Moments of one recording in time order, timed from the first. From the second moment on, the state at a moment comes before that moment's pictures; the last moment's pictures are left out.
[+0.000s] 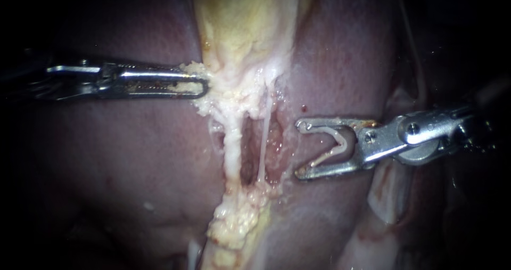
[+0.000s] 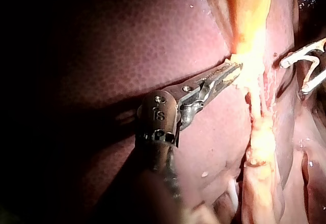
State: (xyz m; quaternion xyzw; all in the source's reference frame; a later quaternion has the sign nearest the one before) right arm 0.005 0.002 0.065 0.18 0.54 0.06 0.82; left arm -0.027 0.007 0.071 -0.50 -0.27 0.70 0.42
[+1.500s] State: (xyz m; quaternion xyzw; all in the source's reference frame) right arm 0.013 -0.002 0.072 0.32 0.56 0.11 0.75; left arm -0.023 0.008 0.063 -0.51 -0.27 0.69 0.43
